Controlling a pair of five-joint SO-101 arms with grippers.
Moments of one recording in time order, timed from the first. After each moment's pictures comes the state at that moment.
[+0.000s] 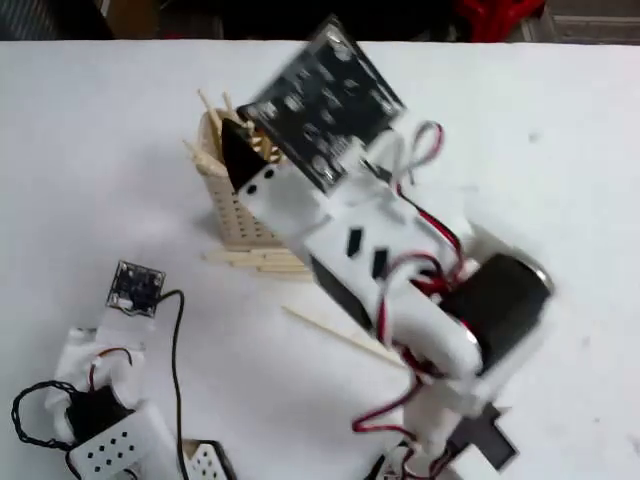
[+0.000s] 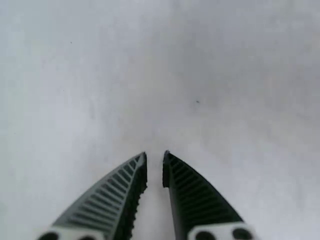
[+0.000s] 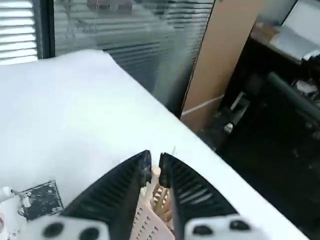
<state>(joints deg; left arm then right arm) -39.0 -99.0 97.5 66.2 -46.4 -42.1 -4.6 -64.1 95.6 17.5</state>
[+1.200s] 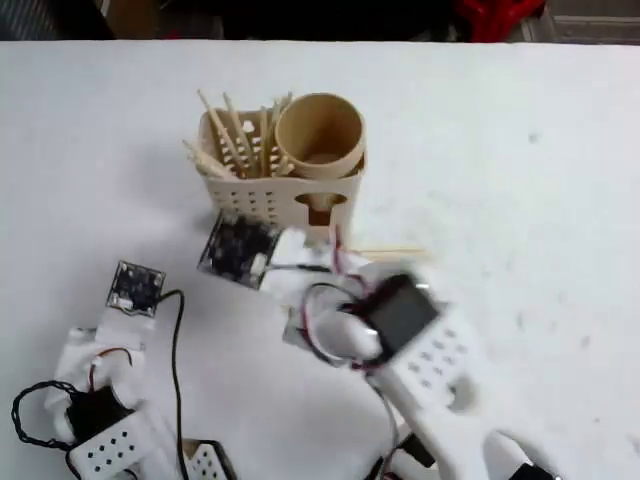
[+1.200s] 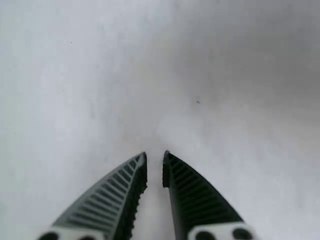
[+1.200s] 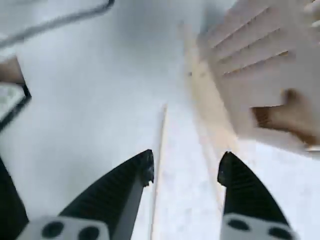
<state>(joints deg) -39.0 -99.0 97.5 66.2 -46.4 -45.8 -36.8 26.1 87.4 32.0</state>
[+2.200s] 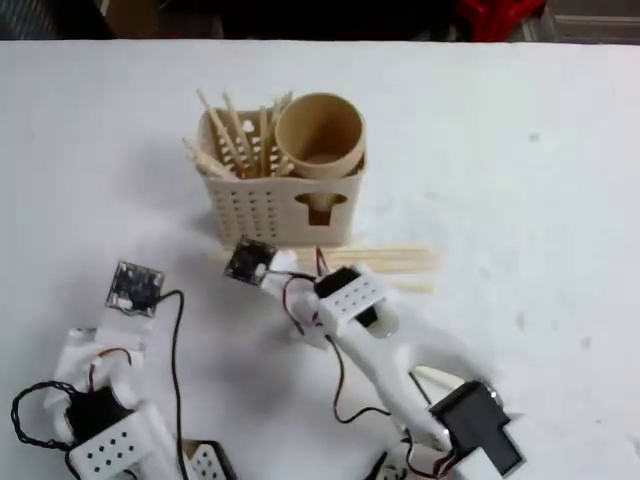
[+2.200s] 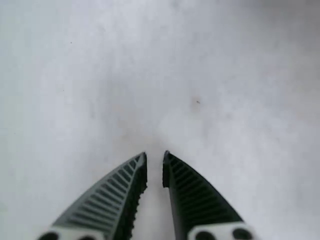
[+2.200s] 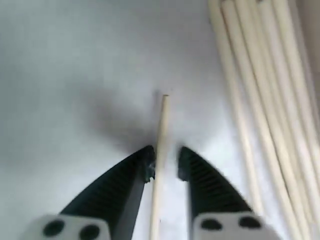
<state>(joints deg) -39.0 -99.0 97.5 66.2 -46.4 -38.7 -7.1 49.1 45.5 35.6</state>
